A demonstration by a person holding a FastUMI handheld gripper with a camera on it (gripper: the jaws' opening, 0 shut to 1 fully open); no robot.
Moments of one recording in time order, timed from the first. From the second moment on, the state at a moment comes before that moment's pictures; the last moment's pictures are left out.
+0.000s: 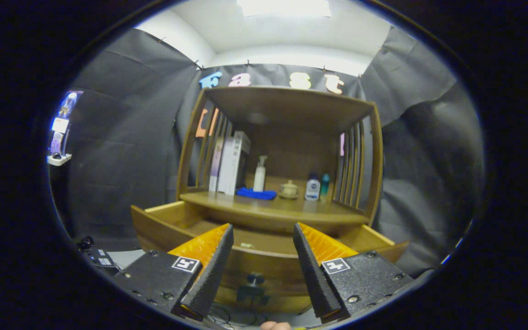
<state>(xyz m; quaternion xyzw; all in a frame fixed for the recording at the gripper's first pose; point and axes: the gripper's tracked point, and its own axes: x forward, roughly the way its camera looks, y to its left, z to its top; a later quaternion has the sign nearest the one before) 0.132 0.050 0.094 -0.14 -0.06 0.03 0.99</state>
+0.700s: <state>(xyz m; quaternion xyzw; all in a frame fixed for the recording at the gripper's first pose) 0.252 0.074 0.065 -0.09 0.25 0.03 0.96</state>
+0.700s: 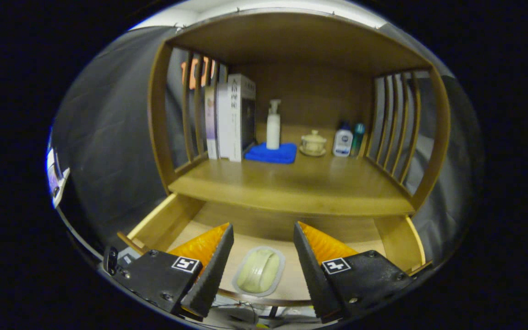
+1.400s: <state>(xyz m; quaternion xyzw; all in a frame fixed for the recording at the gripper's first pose) 0.253 0.071 -0.023 -0.07 0.48 0.00 0.88</state>
